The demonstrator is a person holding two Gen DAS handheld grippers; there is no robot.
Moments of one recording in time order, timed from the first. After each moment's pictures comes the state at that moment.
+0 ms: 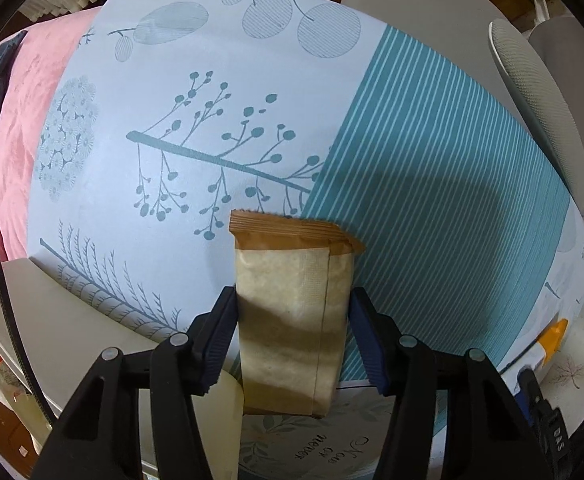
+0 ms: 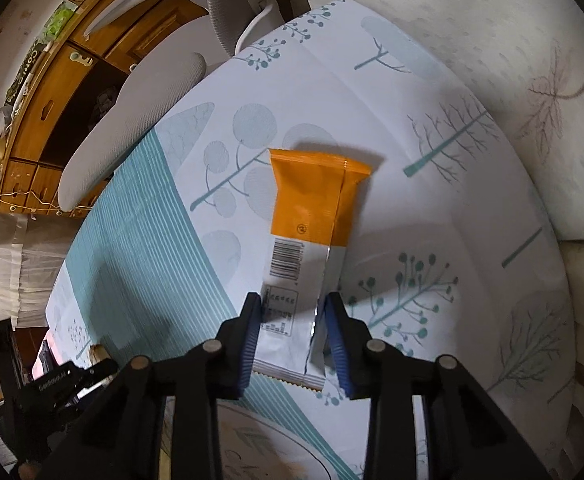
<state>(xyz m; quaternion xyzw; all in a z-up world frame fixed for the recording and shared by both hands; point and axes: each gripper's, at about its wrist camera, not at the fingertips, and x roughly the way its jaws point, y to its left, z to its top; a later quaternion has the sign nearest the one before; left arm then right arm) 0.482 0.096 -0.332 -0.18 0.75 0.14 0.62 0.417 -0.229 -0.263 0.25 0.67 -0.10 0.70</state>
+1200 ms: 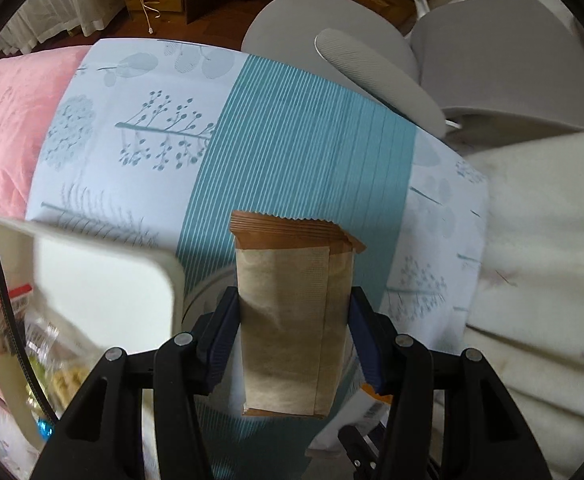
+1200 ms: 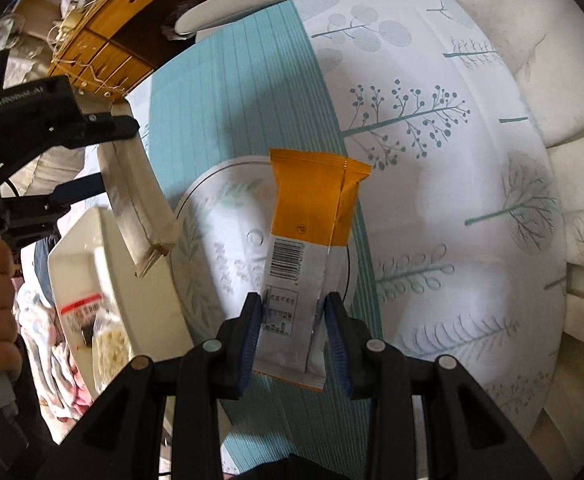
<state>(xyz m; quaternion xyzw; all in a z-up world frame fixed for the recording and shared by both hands) 0.392 0.043 -0.190 -0.22 0.69 0.01 0.69 0.271 -0.153 -0.189 0.15 0.71 0.04 0.68</state>
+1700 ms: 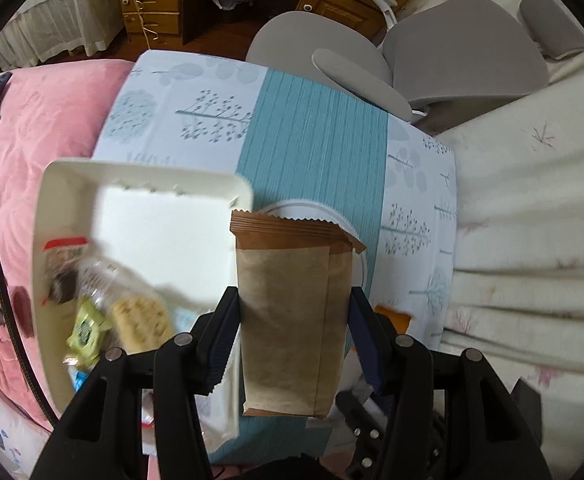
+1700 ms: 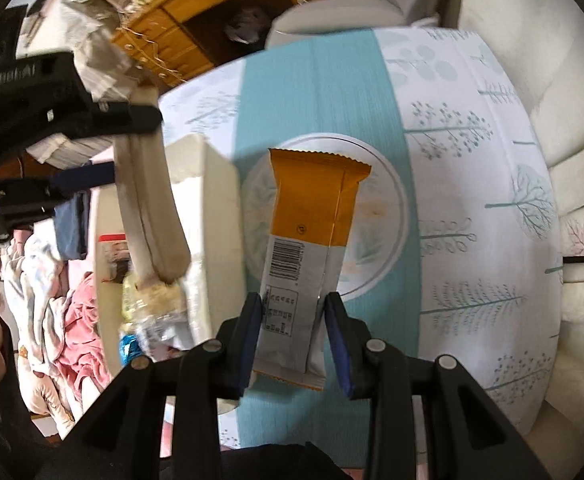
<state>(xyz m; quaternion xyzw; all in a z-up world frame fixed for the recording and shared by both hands) 0.283 0.094 -0.109 -0.20 0.66 -0.03 0.72 0.202 -0.089 -0.126 0.09 0.66 0.11 0.73</state>
